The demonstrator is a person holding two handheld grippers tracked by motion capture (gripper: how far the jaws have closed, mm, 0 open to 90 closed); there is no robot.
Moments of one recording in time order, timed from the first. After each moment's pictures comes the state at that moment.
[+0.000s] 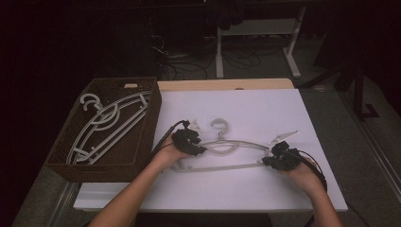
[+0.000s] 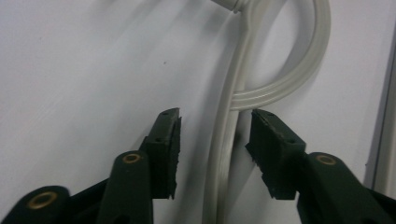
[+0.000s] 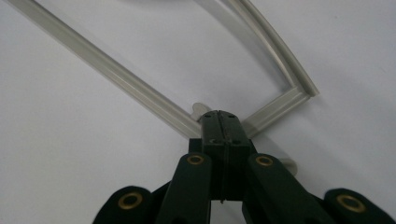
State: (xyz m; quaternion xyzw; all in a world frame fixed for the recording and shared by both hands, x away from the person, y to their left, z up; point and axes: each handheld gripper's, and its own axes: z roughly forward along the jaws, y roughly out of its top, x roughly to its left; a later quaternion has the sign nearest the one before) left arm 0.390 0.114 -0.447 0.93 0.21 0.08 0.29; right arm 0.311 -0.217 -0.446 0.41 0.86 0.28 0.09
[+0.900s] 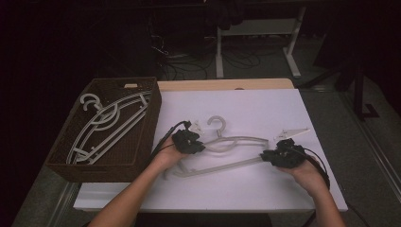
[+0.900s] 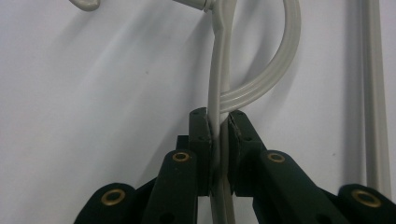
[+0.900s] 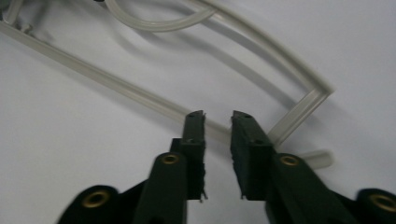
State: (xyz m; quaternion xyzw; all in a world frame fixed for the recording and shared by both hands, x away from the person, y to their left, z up) left arm 0.381 0.117 -0.432 0.93 0.20 0.08 0.31; right arm 0.305 -0.223 -0.424 0.41 0.83 0.36 0.10
